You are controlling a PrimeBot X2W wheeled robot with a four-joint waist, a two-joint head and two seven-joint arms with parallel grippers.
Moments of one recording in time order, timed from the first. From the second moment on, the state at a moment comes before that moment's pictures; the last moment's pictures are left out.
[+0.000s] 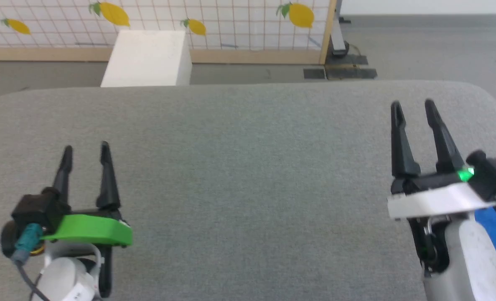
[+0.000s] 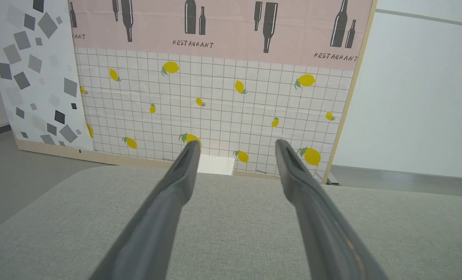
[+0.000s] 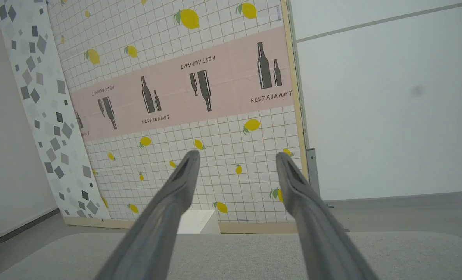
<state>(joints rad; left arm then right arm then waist) -0.13 0.26 -0.06 0.01 -0.36 0.06 -0.23 -0.26 -0.05 0.02 0.09 0.28 0.13 -0.26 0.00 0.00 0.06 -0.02</state>
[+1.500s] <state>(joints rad) -0.03 0.12 -0.08 0.14 -0.29 0.07 -0.26 -0.02 -0.05 -0.03 0.18 0.24 0.13 -0.25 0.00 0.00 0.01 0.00</state>
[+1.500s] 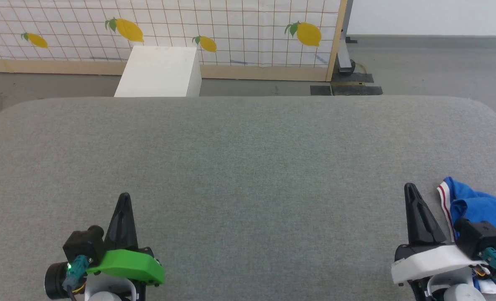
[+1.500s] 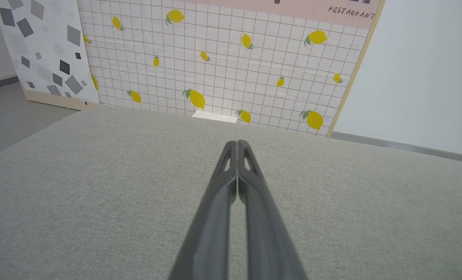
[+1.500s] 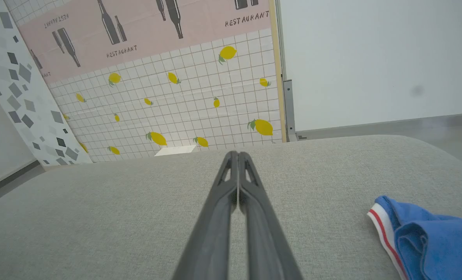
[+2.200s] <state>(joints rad) -0.03 0.12 -0.07 0.12 -0.25 0.06 -0.21 -0.02 -0.05 -0.03 0.15 0.20 0.13 -0.21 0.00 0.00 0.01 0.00</state>
